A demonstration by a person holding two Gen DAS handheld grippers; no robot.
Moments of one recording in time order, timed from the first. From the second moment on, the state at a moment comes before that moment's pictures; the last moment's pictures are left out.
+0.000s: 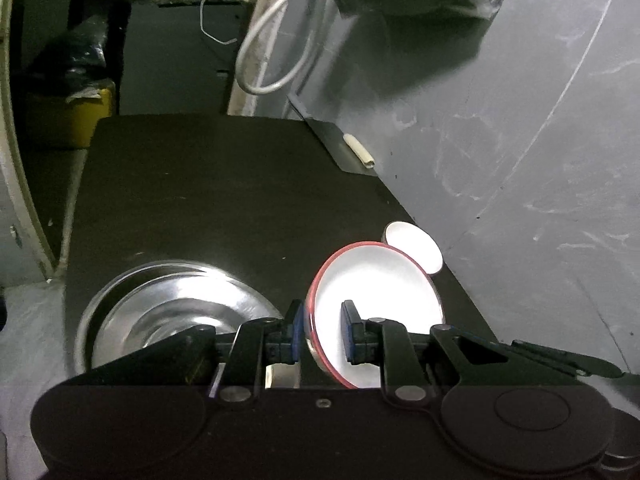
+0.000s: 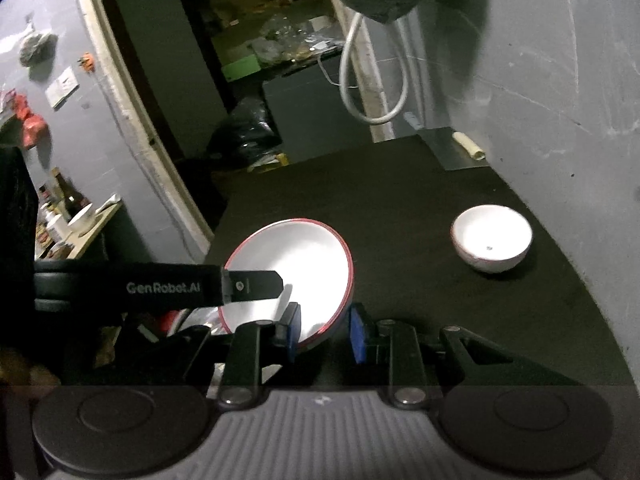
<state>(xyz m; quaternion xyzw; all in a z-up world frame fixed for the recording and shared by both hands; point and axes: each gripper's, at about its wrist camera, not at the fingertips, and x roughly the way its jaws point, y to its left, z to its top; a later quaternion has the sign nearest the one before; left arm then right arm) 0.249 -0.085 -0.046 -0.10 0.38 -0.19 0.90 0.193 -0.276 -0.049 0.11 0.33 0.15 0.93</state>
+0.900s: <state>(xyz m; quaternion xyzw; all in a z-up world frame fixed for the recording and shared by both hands) 0.138 -0.030 -0.091 -0.10 0.46 -0.18 0.87 0.096 -0.220 -0.073 0.08 0.41 0.18 0.89</state>
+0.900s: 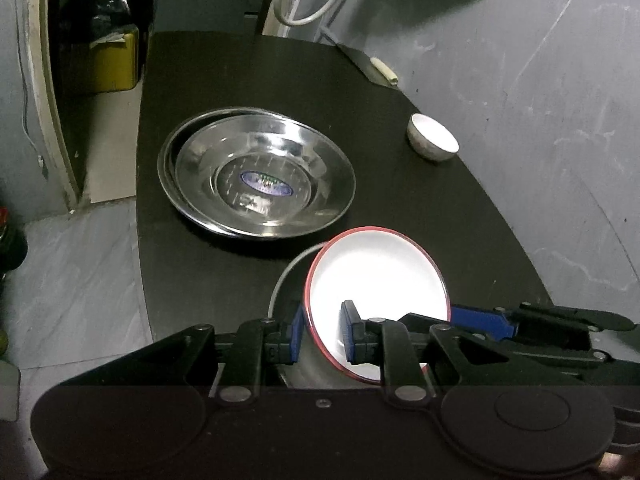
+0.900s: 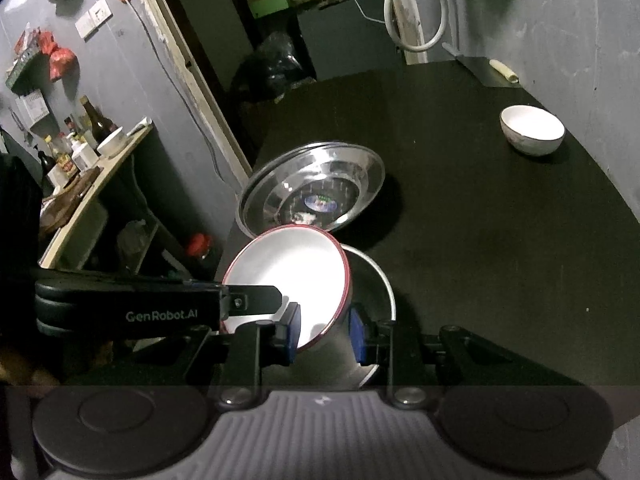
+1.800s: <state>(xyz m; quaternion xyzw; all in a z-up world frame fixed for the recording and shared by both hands) 0.145 -0.040 -0.098 -0.07 0.48 -0.18 0.86 0.107 -0.215 -0.080 0.06 0.45 0.18 0.87</state>
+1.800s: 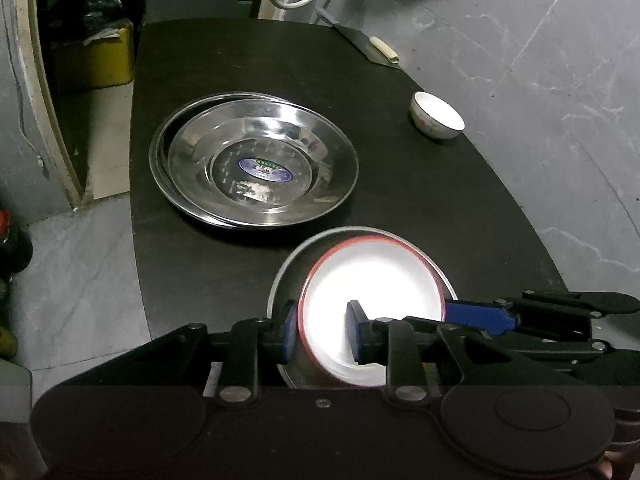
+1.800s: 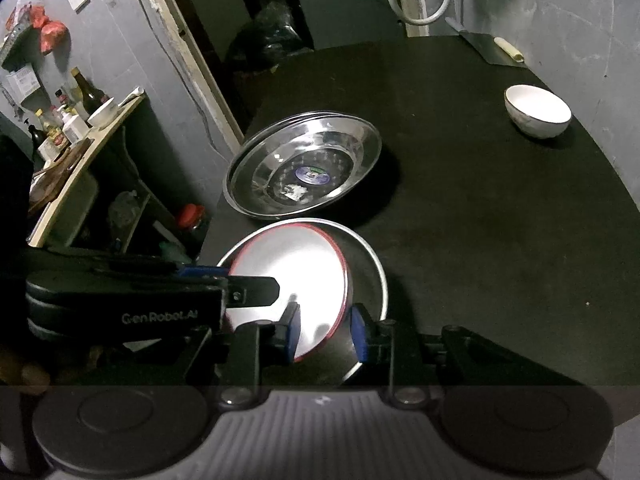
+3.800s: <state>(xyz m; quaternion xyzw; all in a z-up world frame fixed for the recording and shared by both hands) 0.378 -0.211 -0.089 0.01 0.43 -0.20 0.88 0.272 -0.409 -0.112 0.22 0.34 -0.02 0.91</state>
